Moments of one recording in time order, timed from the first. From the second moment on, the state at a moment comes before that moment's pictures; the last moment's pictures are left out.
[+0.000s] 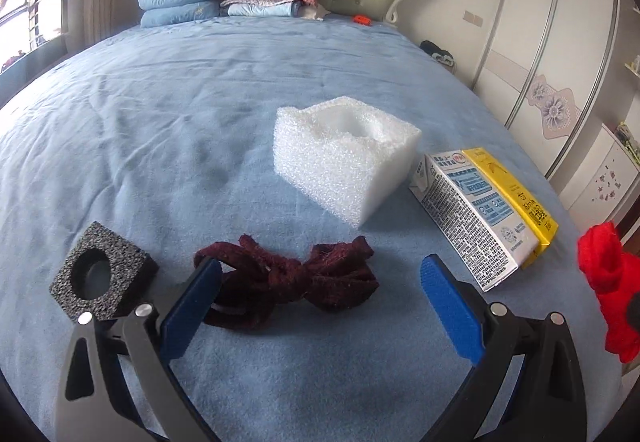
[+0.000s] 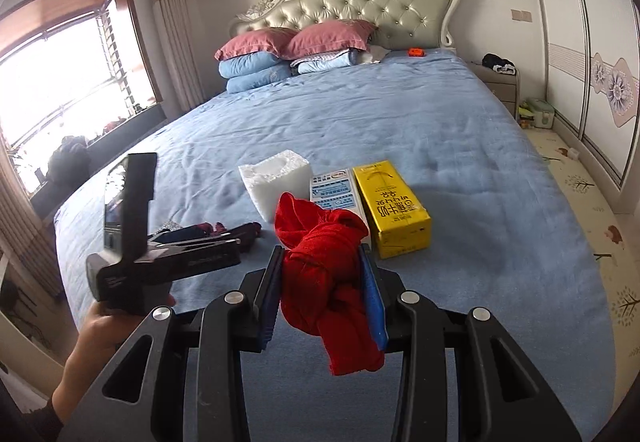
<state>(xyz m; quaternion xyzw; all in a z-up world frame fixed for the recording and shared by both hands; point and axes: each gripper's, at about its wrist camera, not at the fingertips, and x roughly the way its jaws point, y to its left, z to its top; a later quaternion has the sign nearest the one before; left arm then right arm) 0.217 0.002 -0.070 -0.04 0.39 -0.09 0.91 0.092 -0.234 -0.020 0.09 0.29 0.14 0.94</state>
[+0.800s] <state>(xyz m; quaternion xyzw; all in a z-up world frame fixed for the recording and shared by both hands) 0.143 -0.018 -0.024 -0.08 0.36 -0.15 0.92 0.043 -0.269 0.002 0.11 0.25 0.13 0.95</state>
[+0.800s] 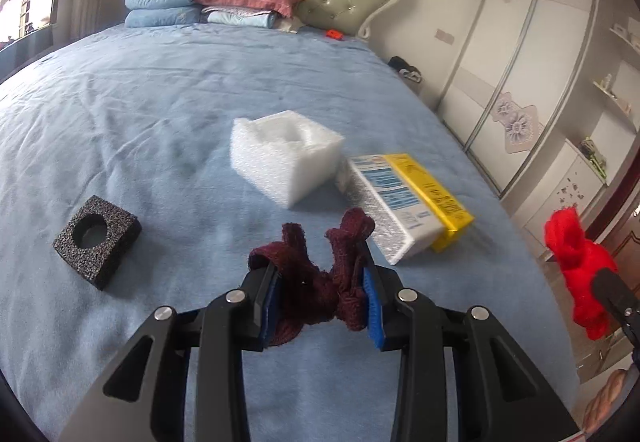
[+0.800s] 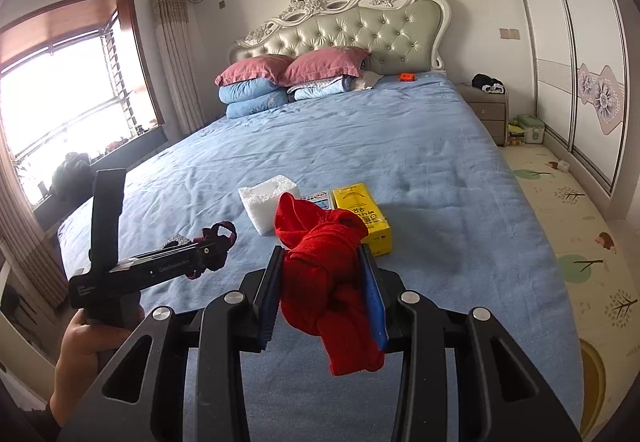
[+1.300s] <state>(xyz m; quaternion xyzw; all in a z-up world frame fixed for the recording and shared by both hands) 0.094 -0.164 0.009 -0.01 0.33 -0.28 0.90 -0.020 -0.369 0.010 0.13 0.20 0.03 0.97</state>
